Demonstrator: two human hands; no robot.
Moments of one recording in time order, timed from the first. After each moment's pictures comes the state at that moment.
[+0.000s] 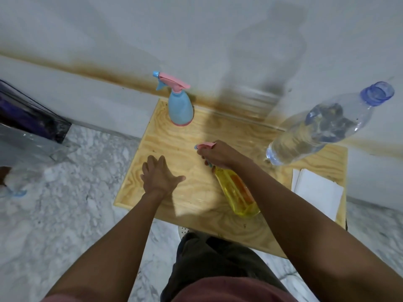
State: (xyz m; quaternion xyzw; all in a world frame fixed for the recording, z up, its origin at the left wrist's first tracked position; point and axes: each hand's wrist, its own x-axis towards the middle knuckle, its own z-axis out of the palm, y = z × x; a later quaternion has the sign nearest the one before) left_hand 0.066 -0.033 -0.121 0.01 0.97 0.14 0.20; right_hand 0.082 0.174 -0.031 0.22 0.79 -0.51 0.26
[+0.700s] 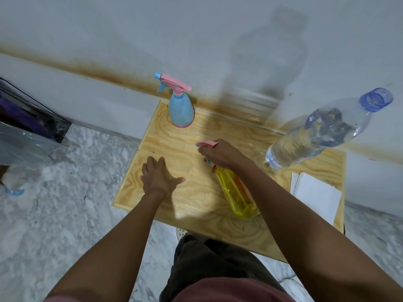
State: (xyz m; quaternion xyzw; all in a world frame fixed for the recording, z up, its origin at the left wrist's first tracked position) left_hand 0.068 -0.030 -0.115 -0.01 0.97 0.15 0.20; right_hand 0.080 0.178 -0.023 0.20 0.82 -0.47 0.24
